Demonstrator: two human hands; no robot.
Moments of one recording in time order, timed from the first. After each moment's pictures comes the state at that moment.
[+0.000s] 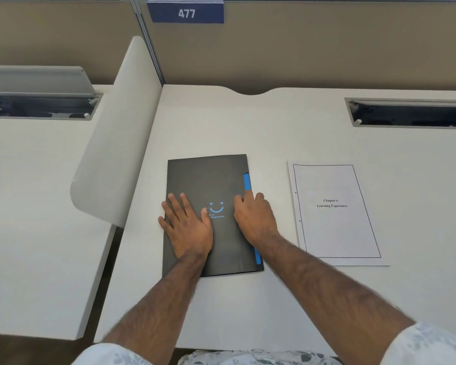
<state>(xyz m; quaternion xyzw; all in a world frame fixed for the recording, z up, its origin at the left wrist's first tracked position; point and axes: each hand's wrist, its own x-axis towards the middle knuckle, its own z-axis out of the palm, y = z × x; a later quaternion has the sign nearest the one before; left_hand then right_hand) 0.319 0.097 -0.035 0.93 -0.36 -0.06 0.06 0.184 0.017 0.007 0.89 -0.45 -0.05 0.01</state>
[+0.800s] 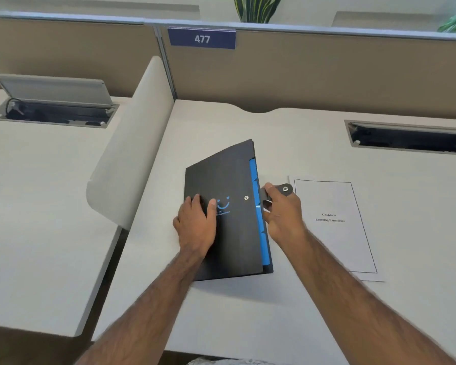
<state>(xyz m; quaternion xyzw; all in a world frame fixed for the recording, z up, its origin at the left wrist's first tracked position) 0.315 0.085 0.034 0.88 -0.36 -0.19 0.24 0.158 -0.003 0.095 0.27 -0.56 0.40 -0.67</state>
